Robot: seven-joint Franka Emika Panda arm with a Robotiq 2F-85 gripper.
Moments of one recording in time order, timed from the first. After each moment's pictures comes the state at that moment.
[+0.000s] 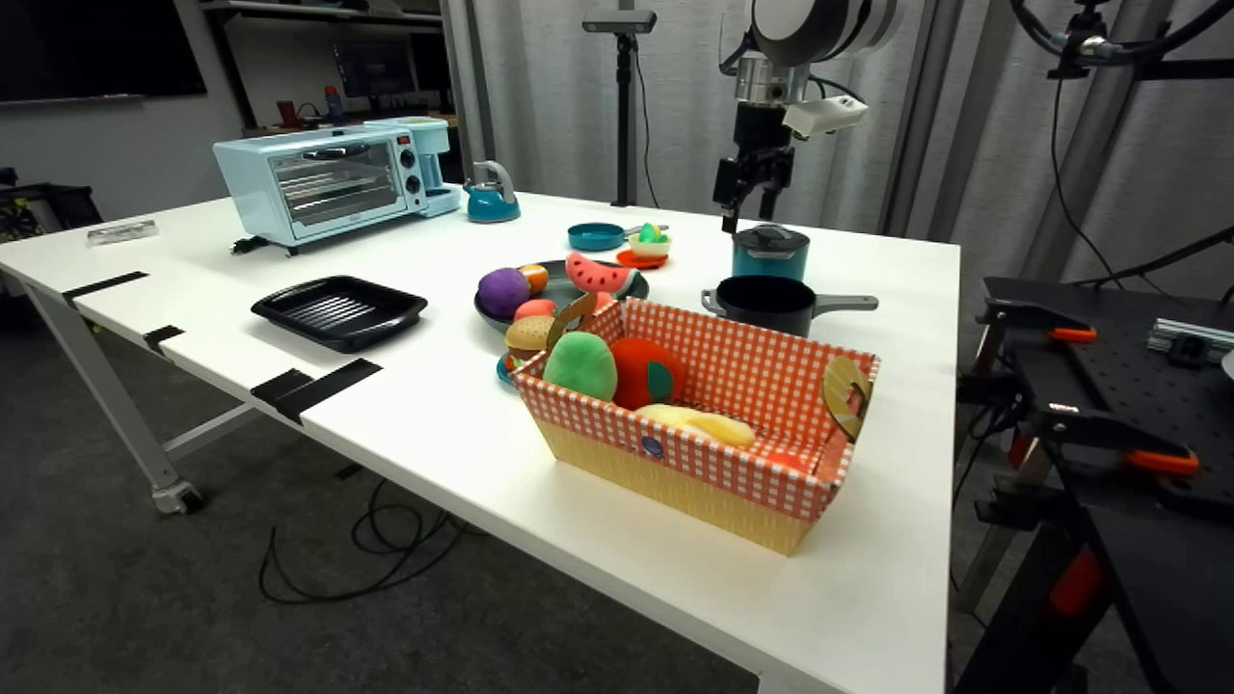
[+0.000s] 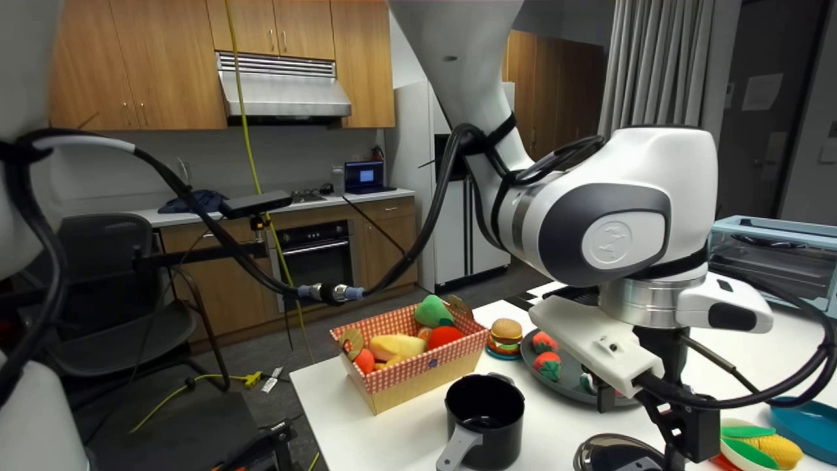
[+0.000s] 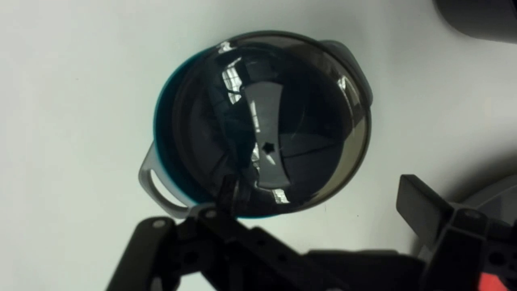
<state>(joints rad) -0.26 0.41 -0.13 -2.24 0.11 2.73 -0.07</state>
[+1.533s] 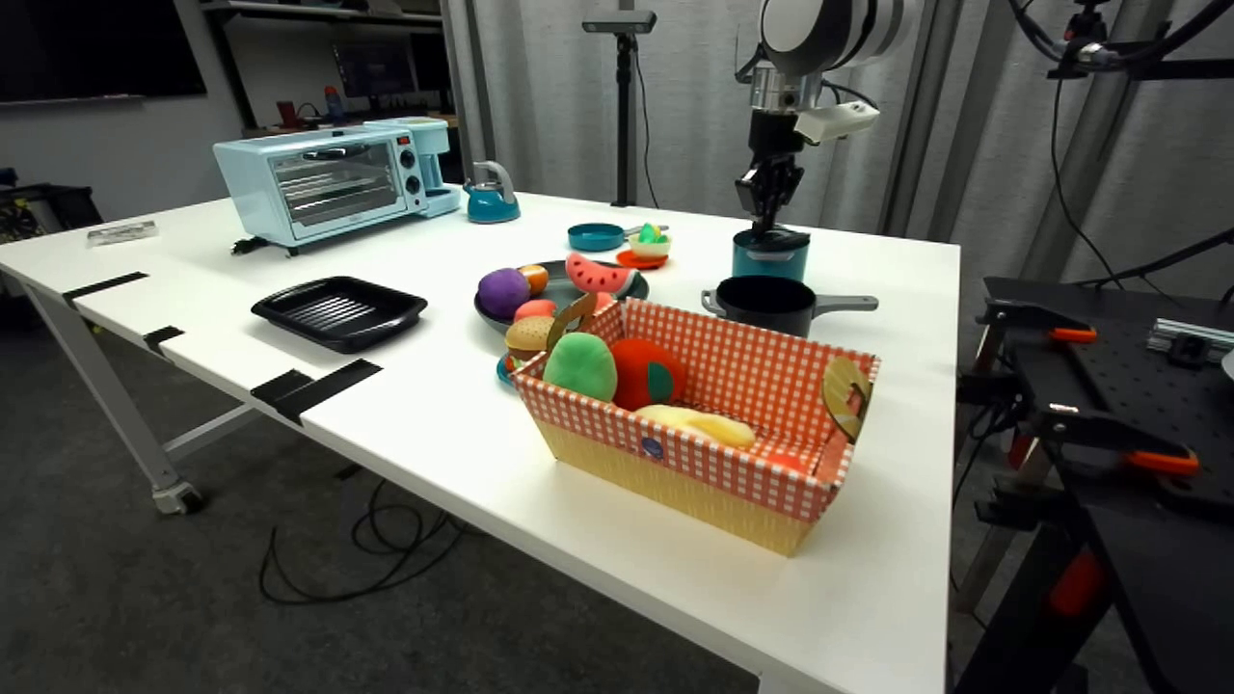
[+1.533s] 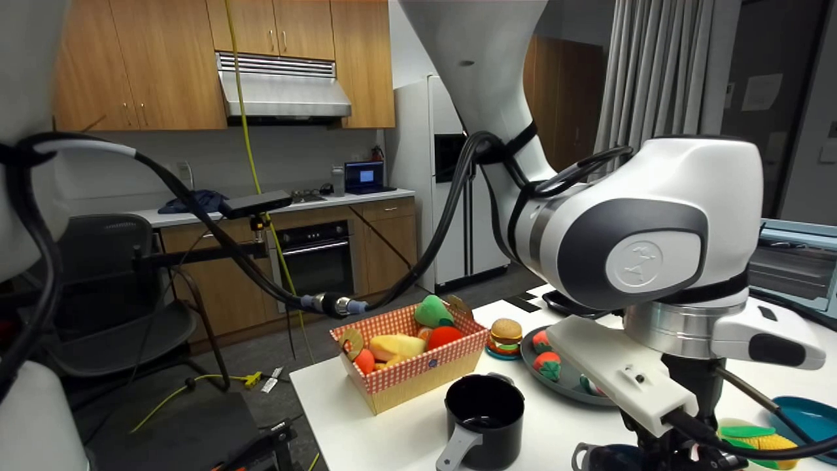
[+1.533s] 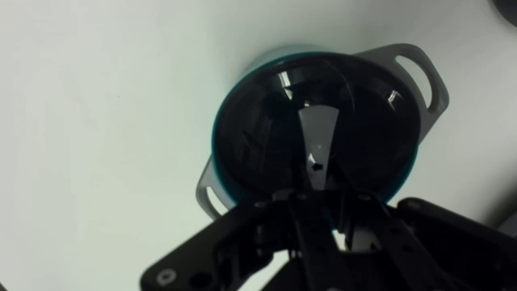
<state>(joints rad) -0.31 0.44 -0.15 -2.23 0.11 2.73 -0.08</state>
